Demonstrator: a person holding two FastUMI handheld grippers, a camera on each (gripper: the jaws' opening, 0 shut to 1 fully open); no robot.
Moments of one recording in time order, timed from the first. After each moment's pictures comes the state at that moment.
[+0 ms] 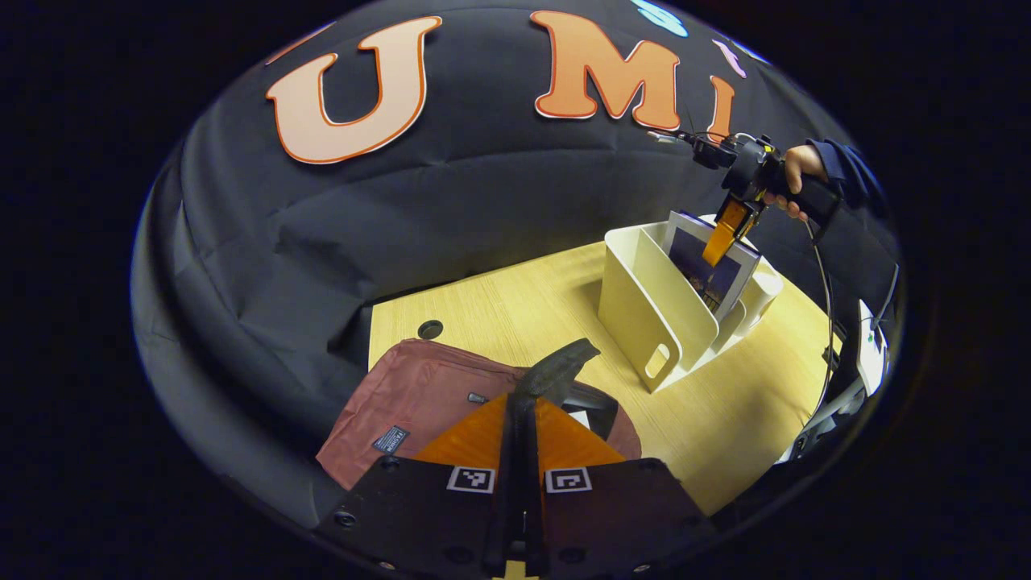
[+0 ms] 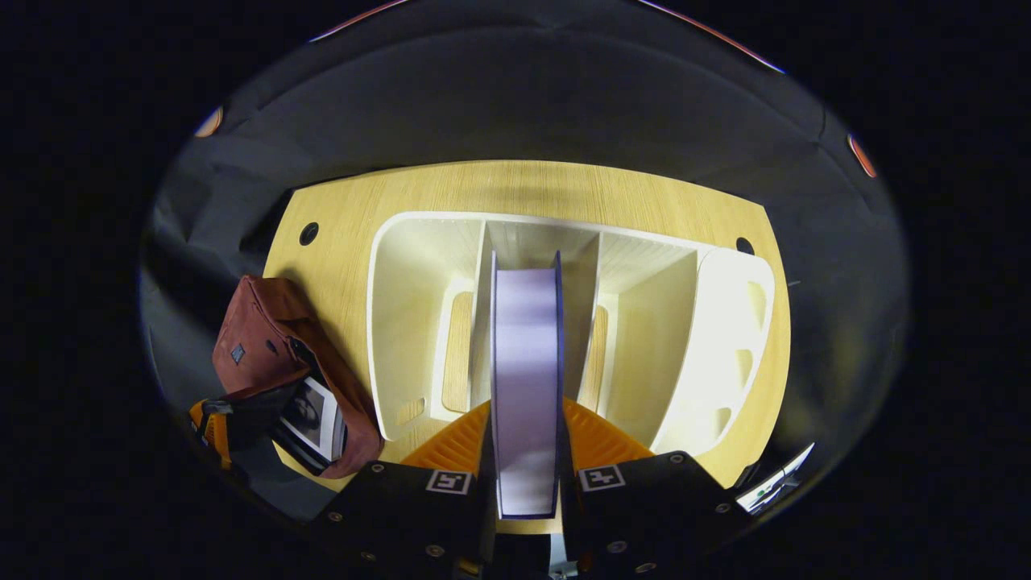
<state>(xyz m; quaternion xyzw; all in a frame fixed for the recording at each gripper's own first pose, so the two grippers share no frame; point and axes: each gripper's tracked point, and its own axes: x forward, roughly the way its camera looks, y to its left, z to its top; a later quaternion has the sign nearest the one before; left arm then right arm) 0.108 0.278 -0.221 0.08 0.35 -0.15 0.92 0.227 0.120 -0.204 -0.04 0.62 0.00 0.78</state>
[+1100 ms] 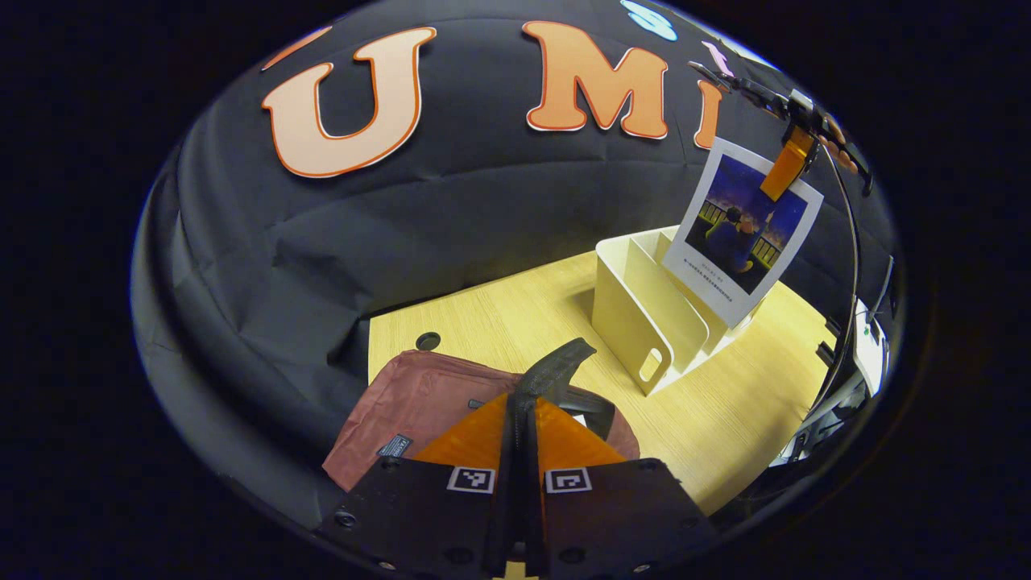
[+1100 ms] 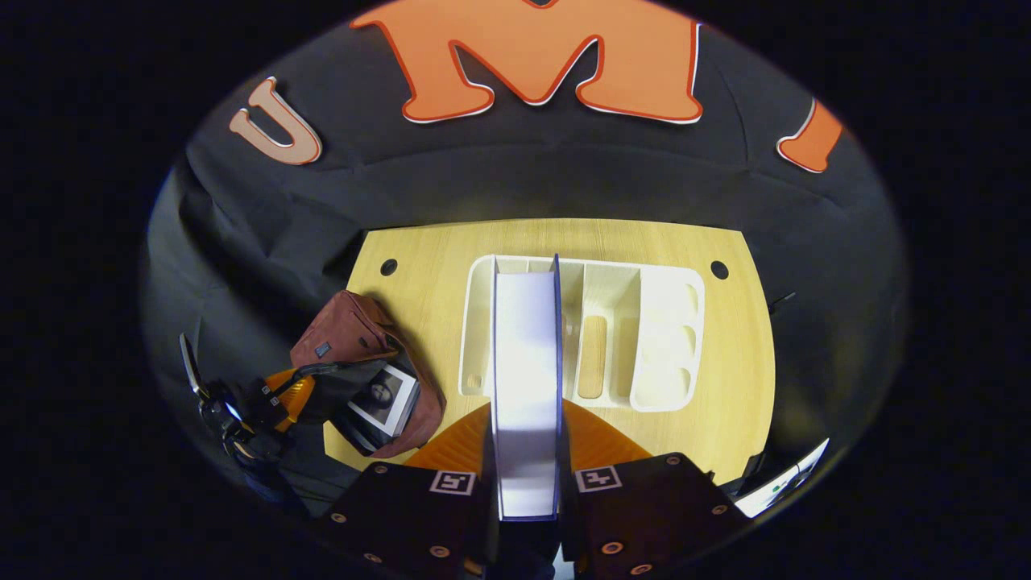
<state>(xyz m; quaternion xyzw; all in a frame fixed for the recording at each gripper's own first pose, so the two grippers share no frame) 0.104 0.282 -0.208 0.09 0.33 -0.17 0.92 0.148 0.132 -0.047 0.00 0.54 0.05 0.84</state>
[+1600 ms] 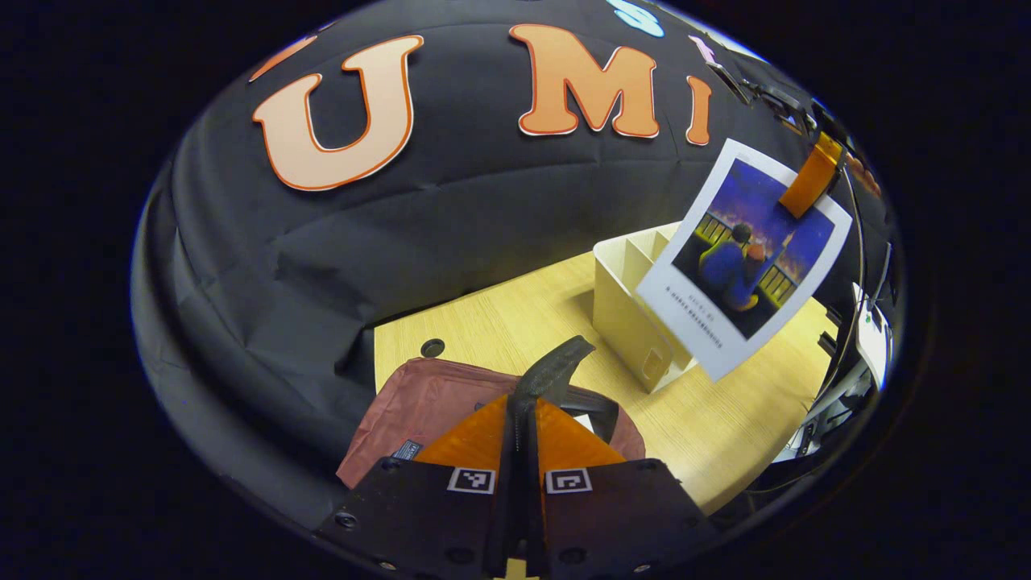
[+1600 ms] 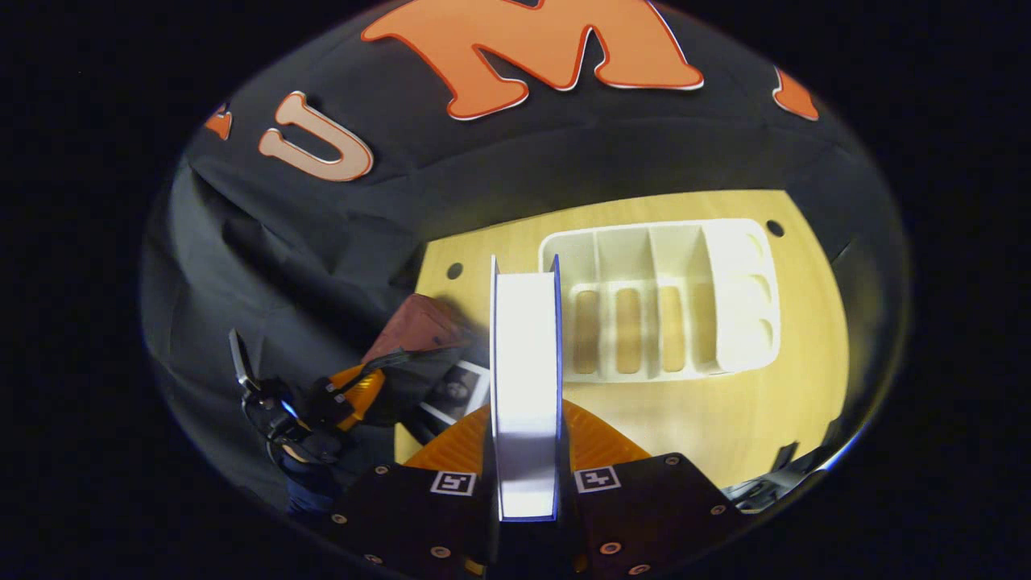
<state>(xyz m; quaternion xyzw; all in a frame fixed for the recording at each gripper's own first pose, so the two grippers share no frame) 0.105 0.283 -0.198 0.10 0.33 -0.17 0.92 0.099 0.218 -0.069 0.14 0.53 0.13 0.83</state>
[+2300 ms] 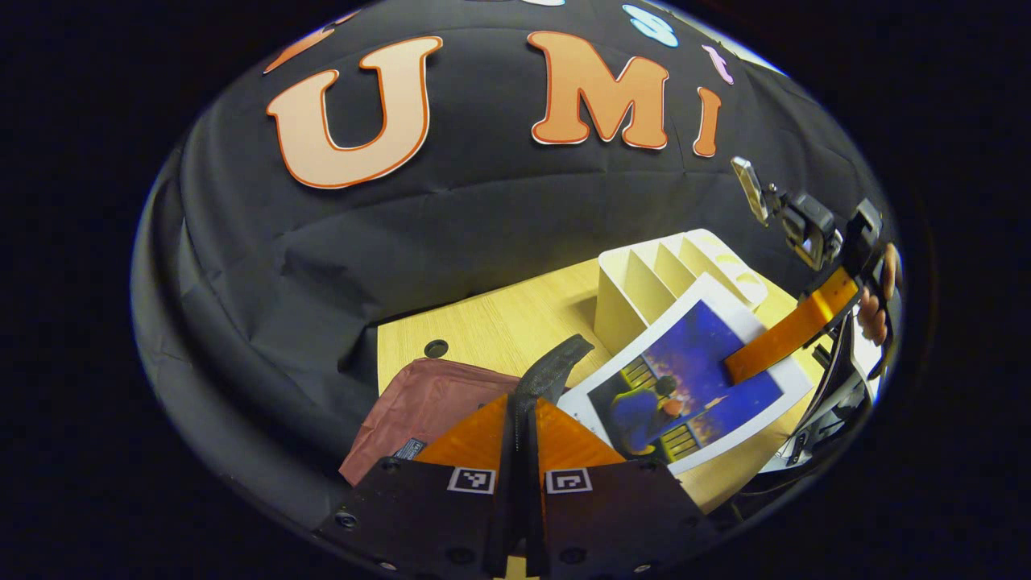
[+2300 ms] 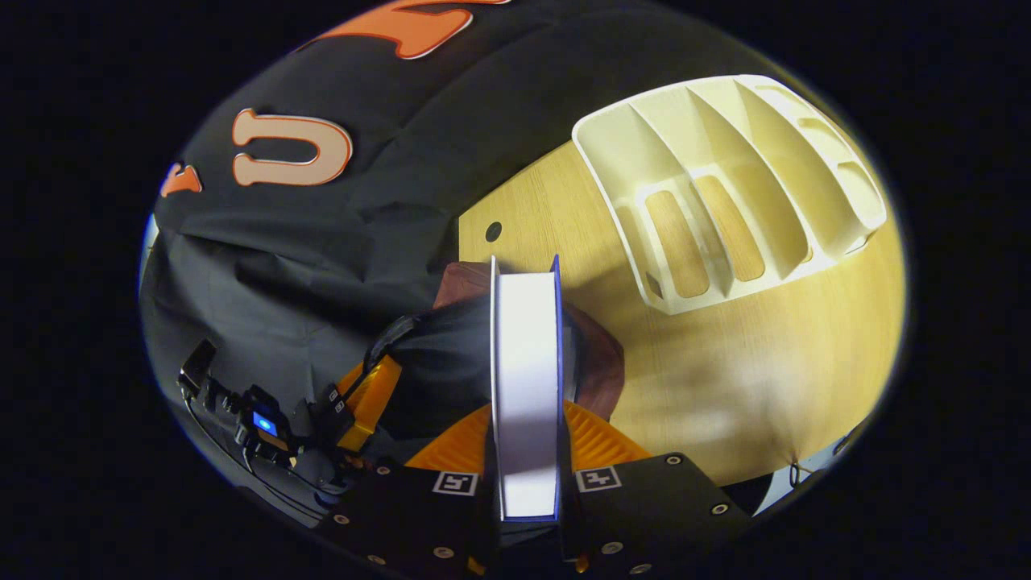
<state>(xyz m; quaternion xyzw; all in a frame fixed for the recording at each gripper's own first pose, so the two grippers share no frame) 0.100 0.294 -0.184 0.08 0.32 -0.17 0.93 0.070 0.317 -0.202 0.32 0.54 0.14 0.76</state>
